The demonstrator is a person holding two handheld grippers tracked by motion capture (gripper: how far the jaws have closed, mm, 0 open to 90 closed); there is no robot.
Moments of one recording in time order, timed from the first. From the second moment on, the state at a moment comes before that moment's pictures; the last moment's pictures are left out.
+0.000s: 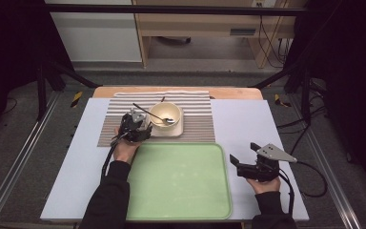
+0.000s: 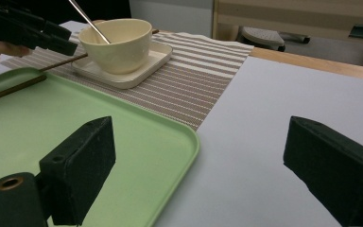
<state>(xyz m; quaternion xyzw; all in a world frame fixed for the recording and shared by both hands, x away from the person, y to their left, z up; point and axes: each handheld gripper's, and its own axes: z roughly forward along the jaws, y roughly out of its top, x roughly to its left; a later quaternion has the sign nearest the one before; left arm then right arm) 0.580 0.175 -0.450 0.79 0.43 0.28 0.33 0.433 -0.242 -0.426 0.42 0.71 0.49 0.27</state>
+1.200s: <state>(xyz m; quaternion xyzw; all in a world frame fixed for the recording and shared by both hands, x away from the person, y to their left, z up) 0.592 0.176 -0.466 0.78 0.46 0.26 0.33 0.433 -0.242 -0.426 0.43 0.71 0.49 0.28</state>
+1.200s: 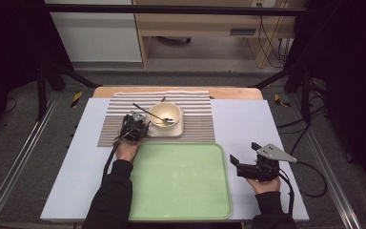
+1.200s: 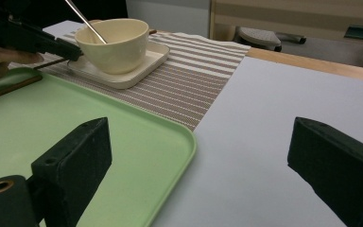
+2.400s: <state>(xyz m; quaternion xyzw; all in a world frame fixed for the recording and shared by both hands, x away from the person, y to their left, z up) 0.570 0.196 -0.442 0.76 0.48 0.28 0.34 0.432 -0.245 -0.424 0.43 0.70 0.49 0.28</state>
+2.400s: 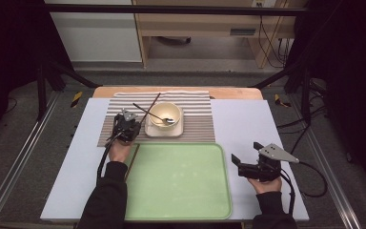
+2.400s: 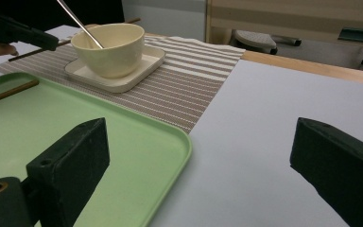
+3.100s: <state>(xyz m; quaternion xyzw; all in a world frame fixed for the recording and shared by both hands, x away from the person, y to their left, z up) 0.521 0.231 -0.440 0.73 0.51 0.30 0.34 0.430 -0.244 -0.423 0.43 0.70 0.49 0.28</state>
